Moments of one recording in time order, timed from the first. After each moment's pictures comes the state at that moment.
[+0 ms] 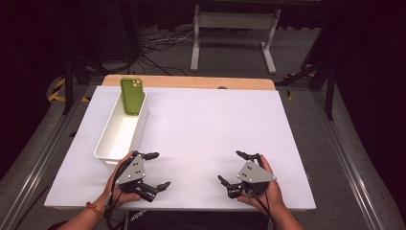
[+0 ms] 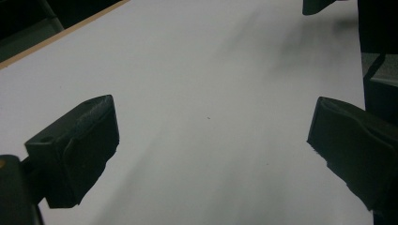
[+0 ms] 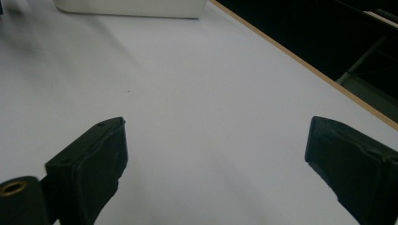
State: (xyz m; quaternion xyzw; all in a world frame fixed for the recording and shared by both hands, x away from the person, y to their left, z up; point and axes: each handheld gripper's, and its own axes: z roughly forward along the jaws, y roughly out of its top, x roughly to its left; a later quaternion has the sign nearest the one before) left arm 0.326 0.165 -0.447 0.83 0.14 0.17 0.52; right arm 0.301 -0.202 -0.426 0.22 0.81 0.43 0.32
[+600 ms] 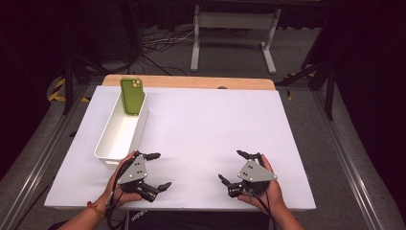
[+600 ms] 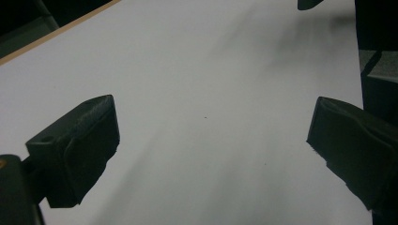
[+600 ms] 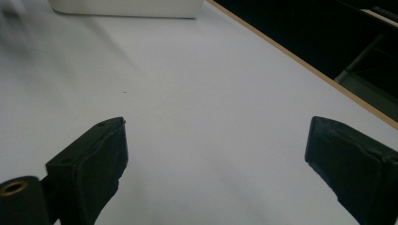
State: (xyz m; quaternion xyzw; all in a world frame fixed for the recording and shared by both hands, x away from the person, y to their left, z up) left arm 0.327 0.163 -0.446 0.83 0.13 0.17 0.51; right arm 0.303 -0.204 -0.425 0.22 0.81 0.44 0.32
